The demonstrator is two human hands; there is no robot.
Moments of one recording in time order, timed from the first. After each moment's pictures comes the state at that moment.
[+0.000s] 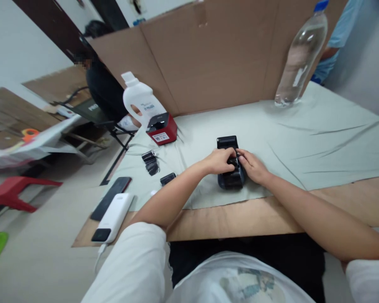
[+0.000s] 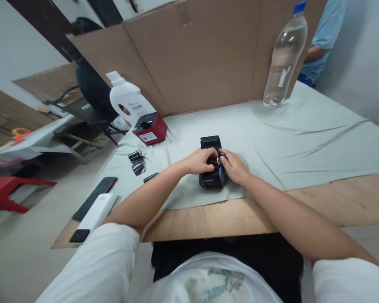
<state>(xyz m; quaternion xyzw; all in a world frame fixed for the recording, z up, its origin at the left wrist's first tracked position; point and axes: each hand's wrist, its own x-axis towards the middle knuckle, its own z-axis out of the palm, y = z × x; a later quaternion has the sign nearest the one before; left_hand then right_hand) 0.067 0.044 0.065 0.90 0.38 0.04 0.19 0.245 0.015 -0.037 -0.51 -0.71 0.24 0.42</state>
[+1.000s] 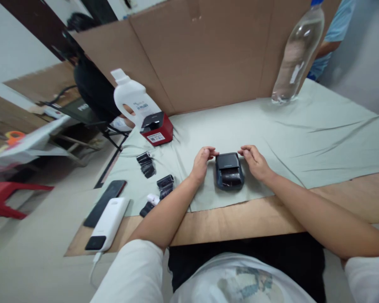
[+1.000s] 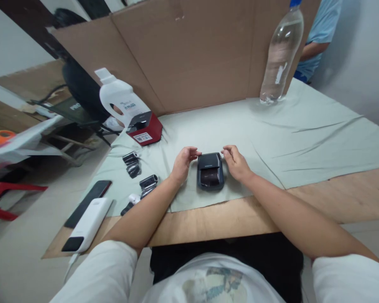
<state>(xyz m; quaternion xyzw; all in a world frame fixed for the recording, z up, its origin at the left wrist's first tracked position) 0.027 0.047 -0.010 0.61 0.42 0.48 0.48 0.247 0.008 -0.023 -0.52 -0.62 0.31 0.50</state>
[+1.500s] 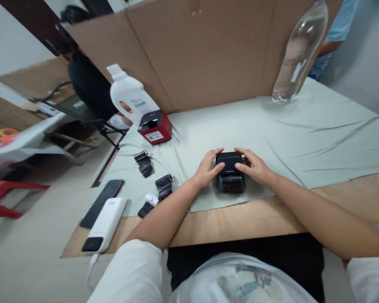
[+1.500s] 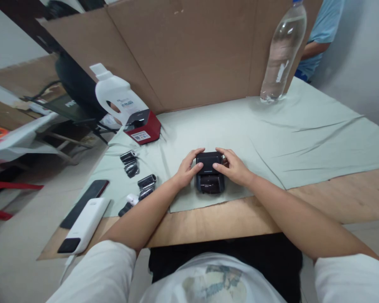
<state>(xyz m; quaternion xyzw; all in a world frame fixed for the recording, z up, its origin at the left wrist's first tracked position) 0.028 0.030 0.005 0.79 0.35 0.36 0.34 0.246 -0.004 -0.006 -0.48 -0.69 0.35 0.42</state>
